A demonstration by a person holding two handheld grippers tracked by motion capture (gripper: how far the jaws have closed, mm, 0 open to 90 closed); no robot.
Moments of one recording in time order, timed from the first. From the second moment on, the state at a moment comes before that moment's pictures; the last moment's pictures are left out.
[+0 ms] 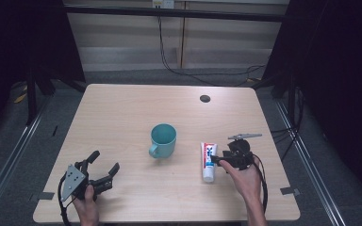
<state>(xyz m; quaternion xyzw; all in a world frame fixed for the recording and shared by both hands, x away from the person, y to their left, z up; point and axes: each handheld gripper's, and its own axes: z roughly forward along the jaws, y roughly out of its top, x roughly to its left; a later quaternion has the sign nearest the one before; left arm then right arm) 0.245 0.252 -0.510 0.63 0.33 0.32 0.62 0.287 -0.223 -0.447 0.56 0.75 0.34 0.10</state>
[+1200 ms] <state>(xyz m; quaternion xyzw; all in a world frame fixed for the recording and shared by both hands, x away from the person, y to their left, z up) 0.245 0.252 -0.510 0.63 0.33 0.32 0.62 0.338 -0.192 -0.462 0.62 0.76 0.21 0.01</state>
